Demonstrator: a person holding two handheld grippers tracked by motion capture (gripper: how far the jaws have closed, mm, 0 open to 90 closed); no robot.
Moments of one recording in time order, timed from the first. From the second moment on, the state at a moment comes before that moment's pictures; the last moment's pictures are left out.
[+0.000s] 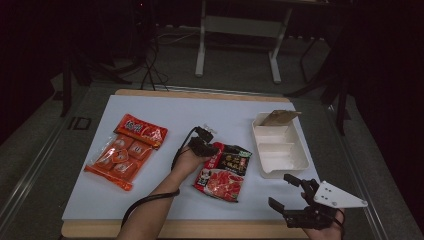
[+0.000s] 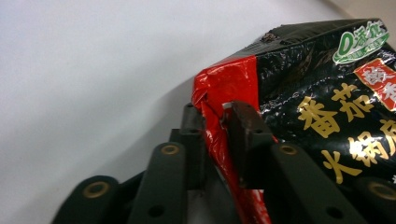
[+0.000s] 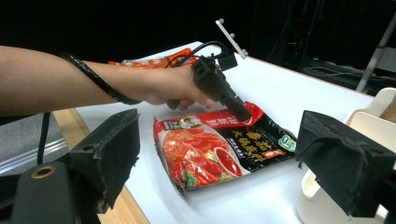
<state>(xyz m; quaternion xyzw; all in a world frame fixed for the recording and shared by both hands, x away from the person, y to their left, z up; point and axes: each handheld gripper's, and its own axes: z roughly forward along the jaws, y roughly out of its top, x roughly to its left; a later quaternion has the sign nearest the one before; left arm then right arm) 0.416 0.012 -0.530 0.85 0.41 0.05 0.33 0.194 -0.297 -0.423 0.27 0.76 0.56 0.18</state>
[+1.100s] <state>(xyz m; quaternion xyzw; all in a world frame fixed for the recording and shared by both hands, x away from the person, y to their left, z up) 0.370 0.032 -0.476 0.81 0.38 0.10 0.43 0.196 -0.300 -0.418 0.28 0.75 0.58 0.17</state>
